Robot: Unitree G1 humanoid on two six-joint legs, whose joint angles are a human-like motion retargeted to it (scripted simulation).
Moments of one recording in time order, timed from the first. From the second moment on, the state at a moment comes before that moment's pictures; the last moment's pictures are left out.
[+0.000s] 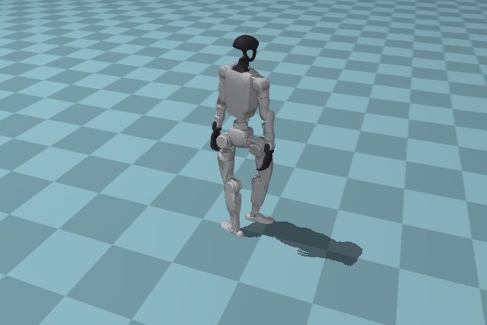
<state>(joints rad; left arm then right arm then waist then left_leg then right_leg) 0.01 0.12 0.28 1.65 0.25 0.20 -0.27 -0.08 -0.21 -0.15 1.57 -0.31 0.18 0.22 -0.25 0.13 -0.05 0.18 0.07 1.37 0.03 -0.34 -0.22 -0.16 -0.10 -1.26 0.21 -0.27 -0.05</state>
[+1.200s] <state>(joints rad) 0.08 0.14 0.41 1.64 0.19 0.25 -0.35 -0.04 -0.15 -0.02 1.52 -0.53 0.17 0.19 -0.10 0.09 -0.08 0.17 0.11 1.13 -0.04 -0.12 -0.07 -0.19 -0.15 -1.02 0.24 -0.28 -0.07</state>
